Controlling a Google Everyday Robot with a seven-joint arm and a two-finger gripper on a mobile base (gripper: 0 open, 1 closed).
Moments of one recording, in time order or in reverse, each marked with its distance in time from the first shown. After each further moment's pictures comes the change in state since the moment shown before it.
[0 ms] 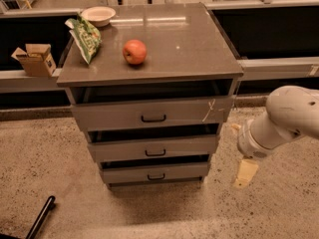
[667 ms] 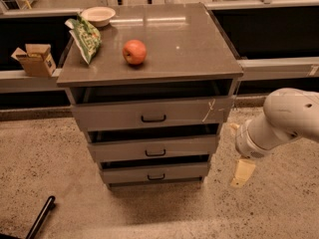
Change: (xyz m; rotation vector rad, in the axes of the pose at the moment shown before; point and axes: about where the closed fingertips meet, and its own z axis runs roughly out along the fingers) arm -0.004 -0.005 0.006 0.025 -0.009 -0.002
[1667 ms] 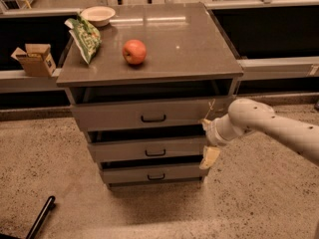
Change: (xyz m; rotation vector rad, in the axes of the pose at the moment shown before) arm -0.021 -0.101 0.148 0.043 -0.158 -0.096
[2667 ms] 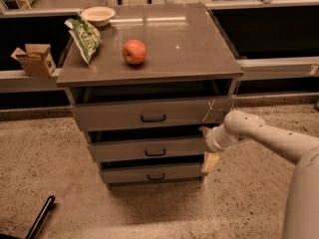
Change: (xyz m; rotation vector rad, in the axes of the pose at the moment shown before) arm 0.052 -0.015 0.076 0.001 0.029 -0.042
